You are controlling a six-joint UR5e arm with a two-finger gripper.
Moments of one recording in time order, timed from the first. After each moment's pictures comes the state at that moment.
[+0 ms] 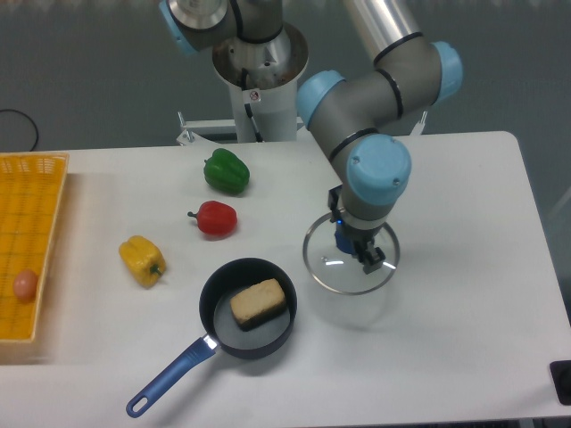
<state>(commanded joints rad) 2.50 -1.96 -1.52 -1.36 1.57 1.51</state>
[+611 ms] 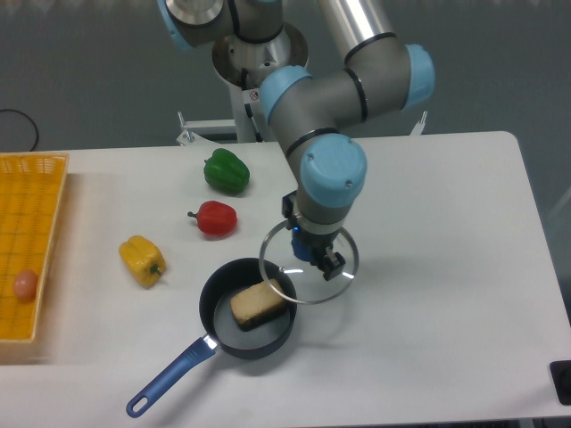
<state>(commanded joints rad) 2.42 -1.95 -1.49 -1.39 1.50 1.34</state>
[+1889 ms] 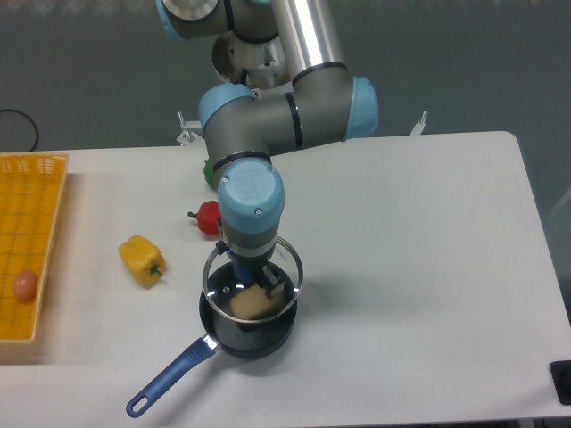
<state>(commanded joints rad) 2.28 -2.01 -1.44 -1.40 1.51 1.13</state>
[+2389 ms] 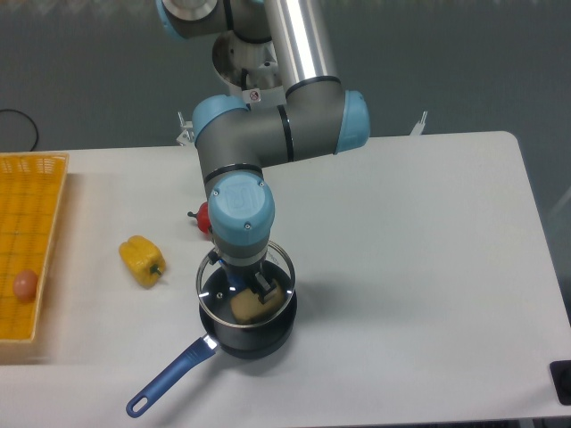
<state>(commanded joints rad) 2.28 -2.04 -1.42 -1.39 1.50 1.09</state>
